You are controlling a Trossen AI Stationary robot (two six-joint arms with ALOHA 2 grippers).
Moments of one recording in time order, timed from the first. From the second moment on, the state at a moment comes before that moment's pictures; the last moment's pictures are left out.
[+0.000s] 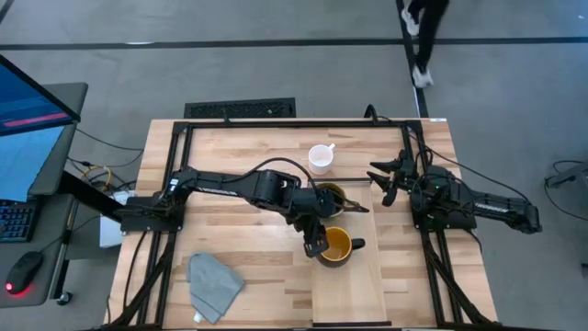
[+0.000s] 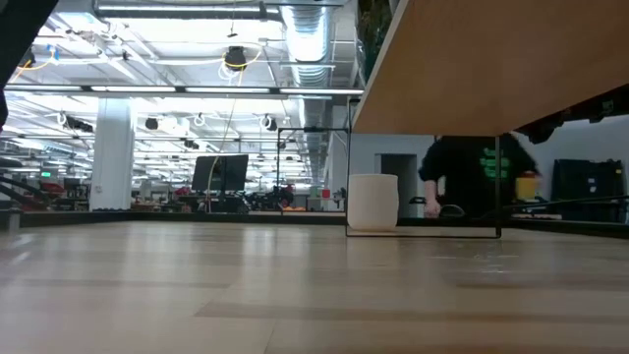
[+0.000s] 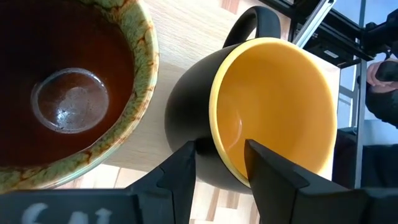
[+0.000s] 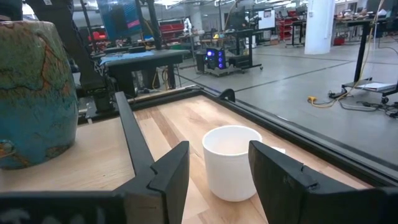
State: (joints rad) left arm -0.20 2.13 2.36 -1.14 0.11 -0.57; right arm -0.24 0.07 0.01 0.02 0.13 0.07
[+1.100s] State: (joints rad) left arm -0.17 2.13 2.36 -1.14 0.15 -0.57; right arm -0.24 0.07 0.01 0.02 0.13 0.07
